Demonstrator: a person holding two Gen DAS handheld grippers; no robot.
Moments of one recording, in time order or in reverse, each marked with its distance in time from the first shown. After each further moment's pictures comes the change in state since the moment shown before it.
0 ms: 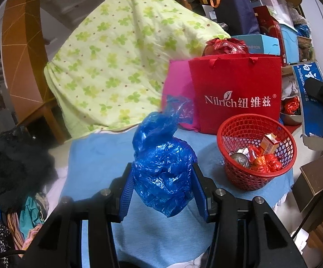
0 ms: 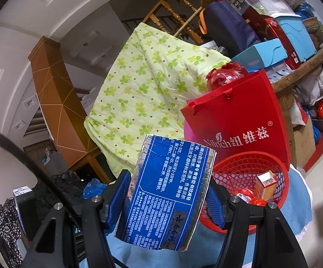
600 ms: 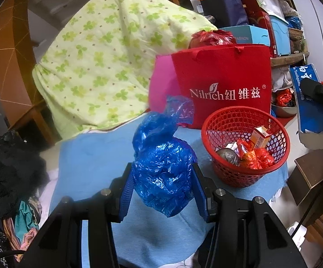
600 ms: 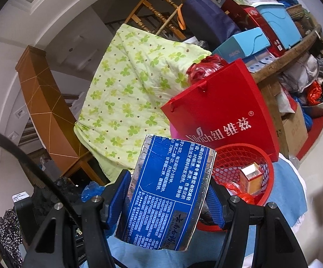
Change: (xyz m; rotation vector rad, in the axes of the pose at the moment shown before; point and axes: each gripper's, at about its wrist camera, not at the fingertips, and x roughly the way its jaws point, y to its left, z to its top) left arm 0.015 -0.030 0.000 0.037 0.029 -0.050; right arm -0.001 -0.041 -0.002 0.078 0.014 -0.050
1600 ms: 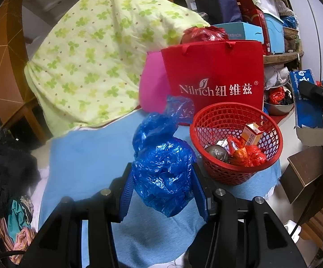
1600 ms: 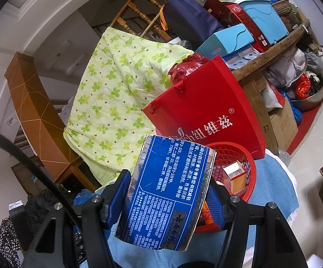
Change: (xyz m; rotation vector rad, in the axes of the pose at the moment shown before) left arm 0.008 -0.012 -0.001 0.003 0.015 -0.051; right arm -0.003 -0.028 0.002 0.045 -0.014 -0.061
